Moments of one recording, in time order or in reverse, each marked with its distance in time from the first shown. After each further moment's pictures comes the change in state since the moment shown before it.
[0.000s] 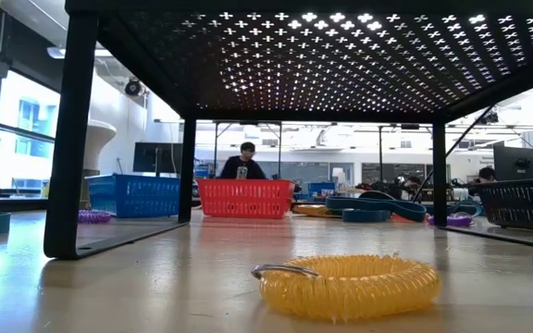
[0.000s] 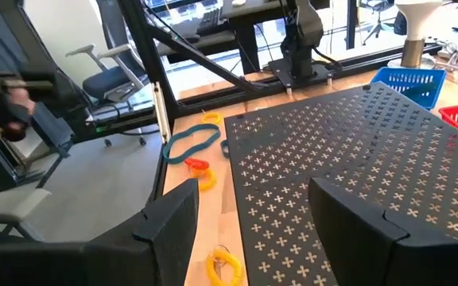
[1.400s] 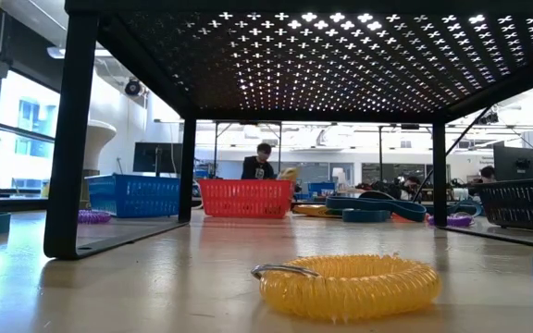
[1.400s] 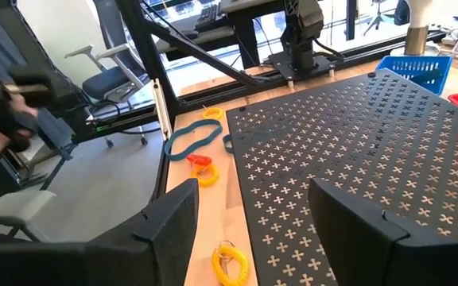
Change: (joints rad) left arm -0.033 0.024 0.000 0.097 -0.026 0.043; right arm 0.000 0.031 0.000 0.019 -0.003 0.039
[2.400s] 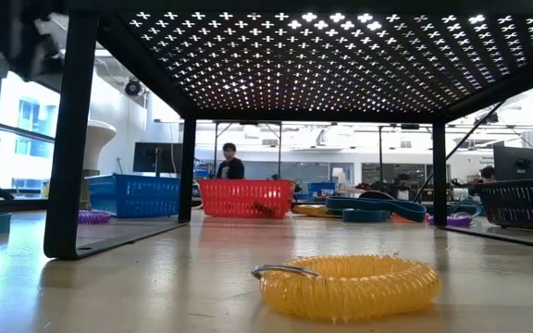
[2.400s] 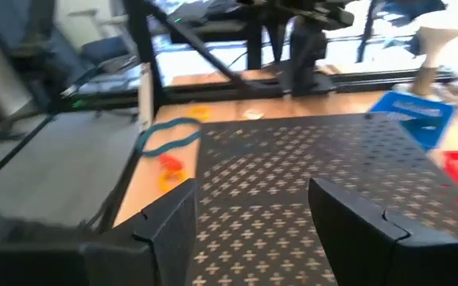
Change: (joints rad) left arm -0.713 -0.436 -0.136 -0.781 -0.030 -0.421; right arm -0.240 -0.001 0.000 0.074 -0.291 -0.314
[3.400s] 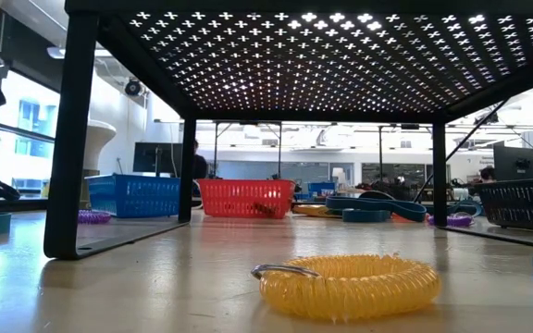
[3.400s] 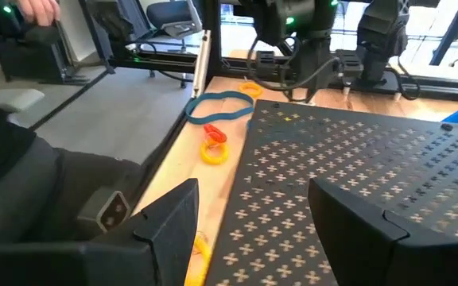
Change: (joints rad) left arm -0.427 0.537 -0.068 0.067 -0.012 -0.227; right arm -0.052 0.000 0.000 -0.016 -0.238 -0.151
